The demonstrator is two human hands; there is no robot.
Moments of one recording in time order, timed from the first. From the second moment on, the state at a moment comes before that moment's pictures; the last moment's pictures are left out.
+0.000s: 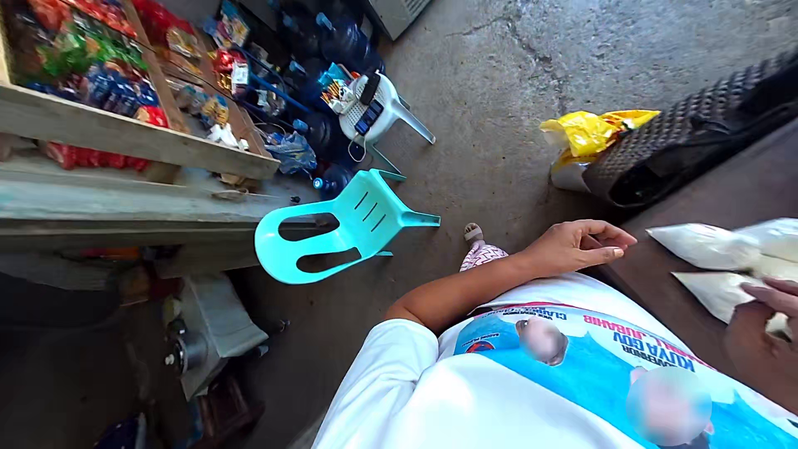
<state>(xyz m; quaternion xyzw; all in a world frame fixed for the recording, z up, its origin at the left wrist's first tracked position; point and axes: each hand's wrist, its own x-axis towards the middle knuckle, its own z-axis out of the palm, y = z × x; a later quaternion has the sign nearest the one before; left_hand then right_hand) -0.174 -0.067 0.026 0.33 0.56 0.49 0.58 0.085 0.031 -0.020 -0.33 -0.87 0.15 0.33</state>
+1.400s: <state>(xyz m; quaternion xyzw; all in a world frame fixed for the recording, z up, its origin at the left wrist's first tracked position) -0.815 -0.164 -0.100 0.16 0.72 0.47 0.48 -0.469 0.056 -0.080 -0.42 -0.76 0.41 -0.28</state>
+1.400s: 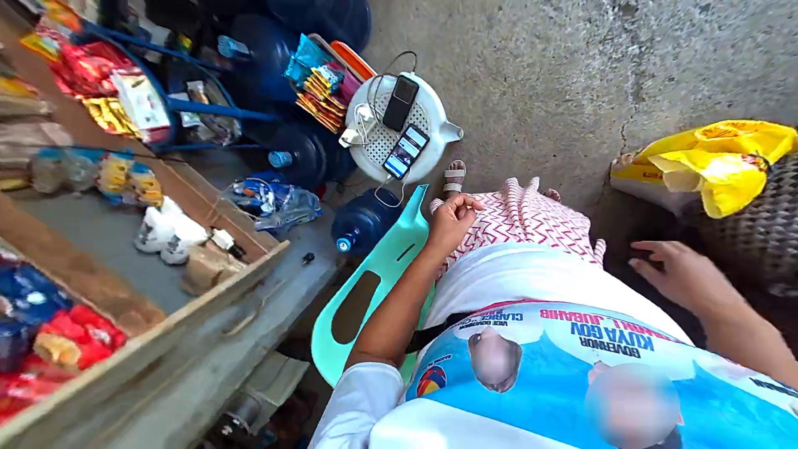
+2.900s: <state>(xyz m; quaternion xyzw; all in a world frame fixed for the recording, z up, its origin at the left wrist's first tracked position) -0.960 -0.165 -0.336 0.33 0.91 0.03 0.26 -0.558 -0.089 -0.262 -0.45 -0.71 0.50 -0.19</state>
